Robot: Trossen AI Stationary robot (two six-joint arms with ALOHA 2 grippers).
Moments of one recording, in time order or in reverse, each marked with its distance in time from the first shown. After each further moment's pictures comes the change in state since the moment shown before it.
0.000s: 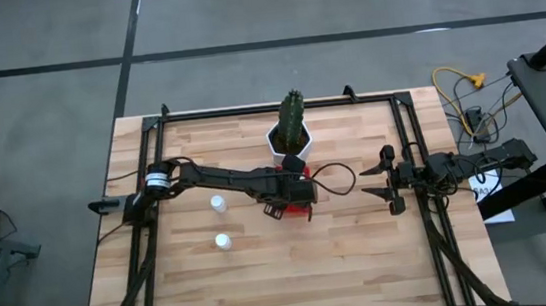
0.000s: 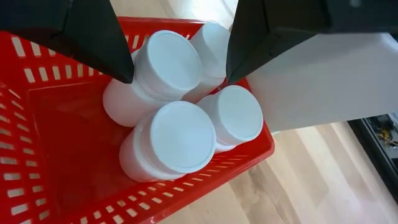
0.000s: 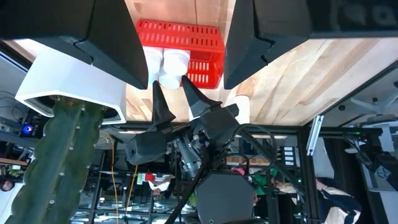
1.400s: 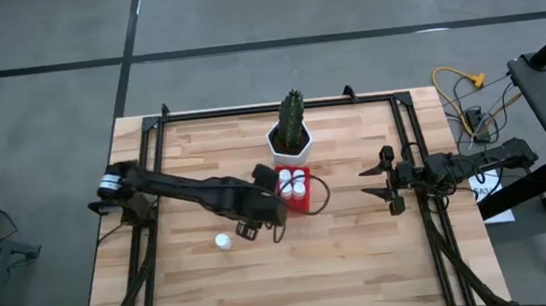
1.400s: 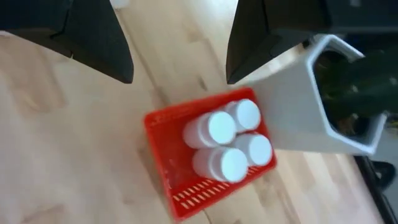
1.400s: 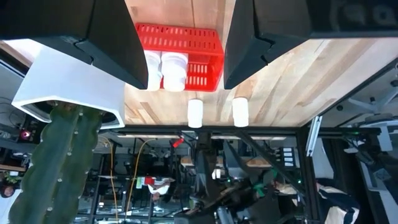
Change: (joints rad) left arm -0.166 -0.319 -0.093 -0.192 0.074 -0.211; right arm 0.000 0.016 0.001 0.000 -0.001 0.022
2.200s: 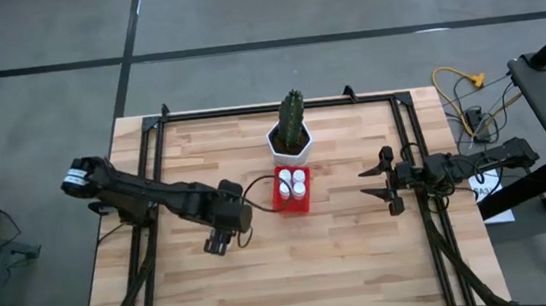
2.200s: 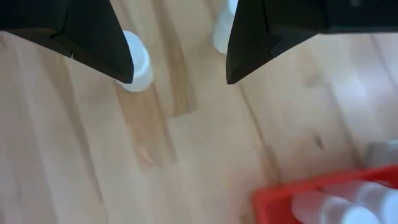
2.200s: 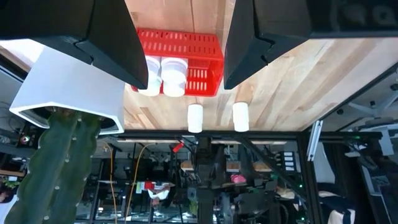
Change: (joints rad) left arm -0.053 -0.290 -0.413 0.061 0.283 -0.275; right arm 0.000 0.015 0.000 0.000 0.001 0.007
